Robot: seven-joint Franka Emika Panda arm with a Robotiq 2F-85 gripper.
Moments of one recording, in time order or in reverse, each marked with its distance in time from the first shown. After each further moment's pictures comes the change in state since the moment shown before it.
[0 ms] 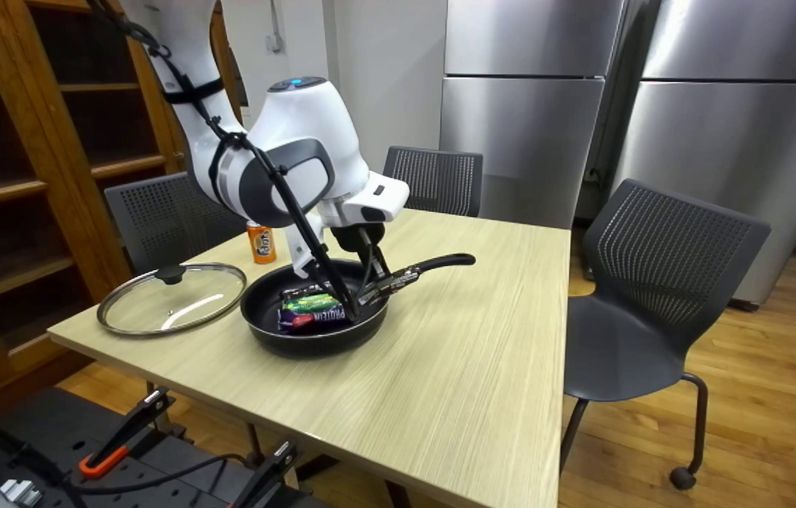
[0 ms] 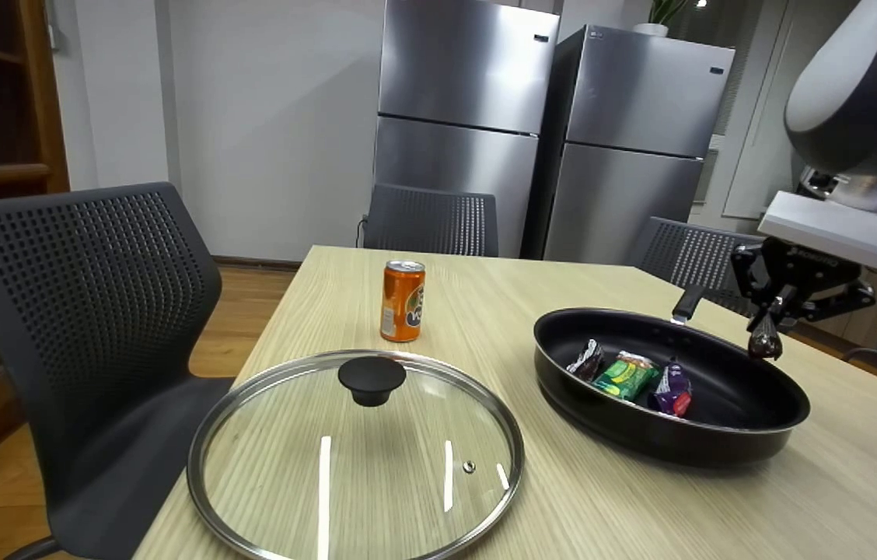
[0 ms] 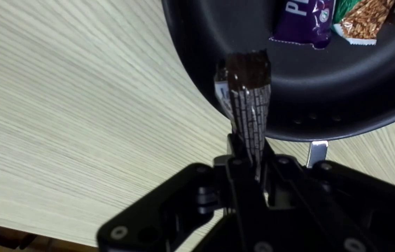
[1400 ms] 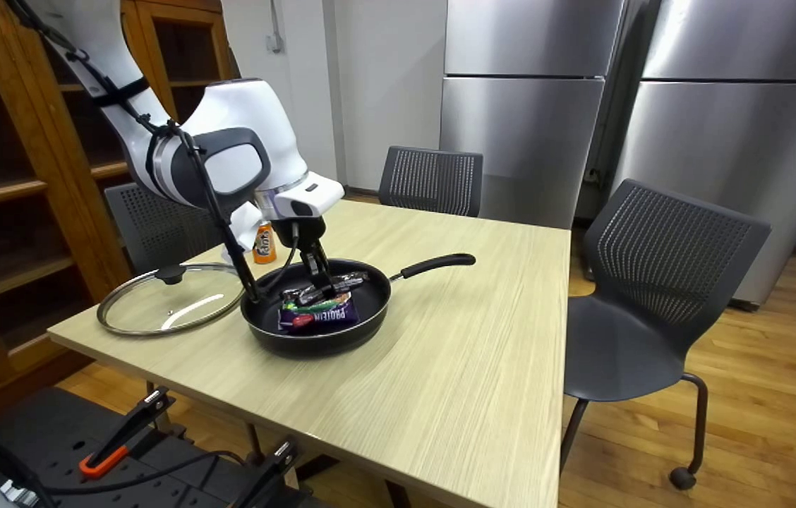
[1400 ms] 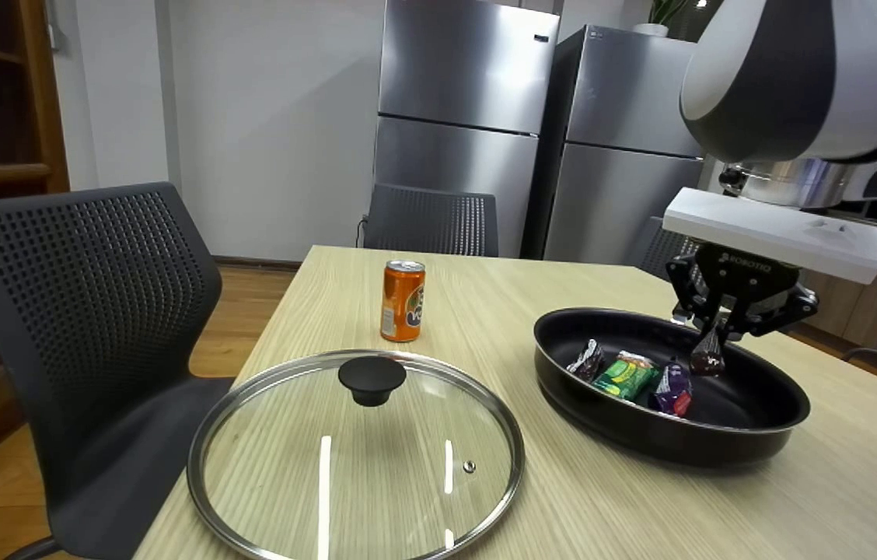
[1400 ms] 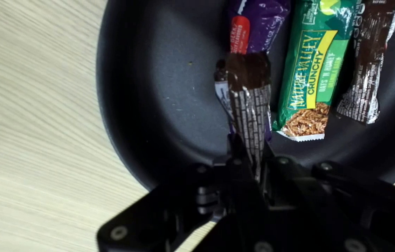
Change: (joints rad) arm 0.708 0.069 -0.436 0.006 0.241 -0.220 0.170
